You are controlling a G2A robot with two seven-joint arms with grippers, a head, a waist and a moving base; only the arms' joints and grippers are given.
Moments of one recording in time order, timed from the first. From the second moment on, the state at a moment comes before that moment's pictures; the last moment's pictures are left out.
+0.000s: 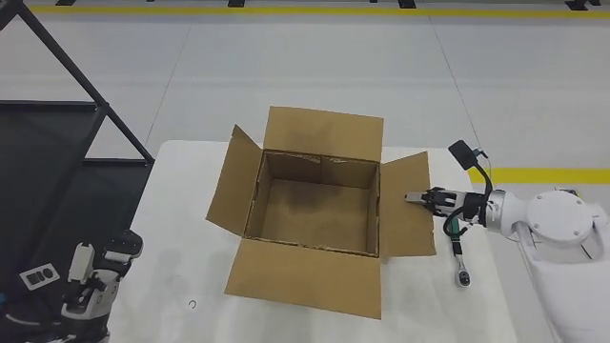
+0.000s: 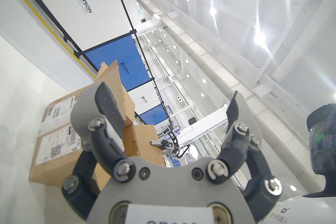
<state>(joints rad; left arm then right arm) 1.73 -1.28 -1.90 -2.01 -0.34 -0.57 -0.32 -0.81 -1.06 1.48 -1.53 -0.15 0.14 1.22</state>
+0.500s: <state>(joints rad) 1.73 -1.28 -1.91 -2.01 -0.34 -0.57 -0.32 -0.82 -1.03 1.52 -1.55 -0.13 0.14 1.19</state>
